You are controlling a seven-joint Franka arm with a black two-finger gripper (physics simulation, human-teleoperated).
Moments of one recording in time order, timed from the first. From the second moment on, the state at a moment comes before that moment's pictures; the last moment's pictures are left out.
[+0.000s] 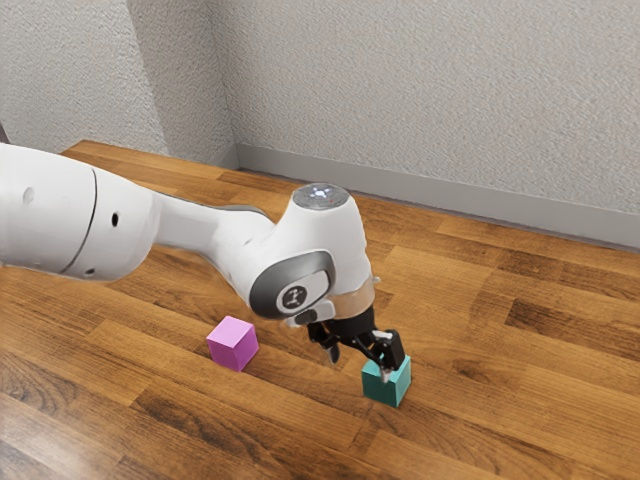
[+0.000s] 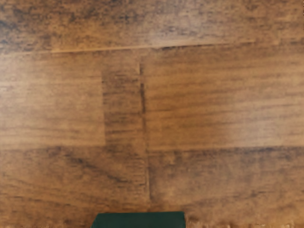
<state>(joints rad) -0.40 0.24 -0.08 -2.05 0.02 2.39 2.70</state>
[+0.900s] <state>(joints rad) -0.40 0.39 -0.05 -1.92 0.01 2.44 2.70</state>
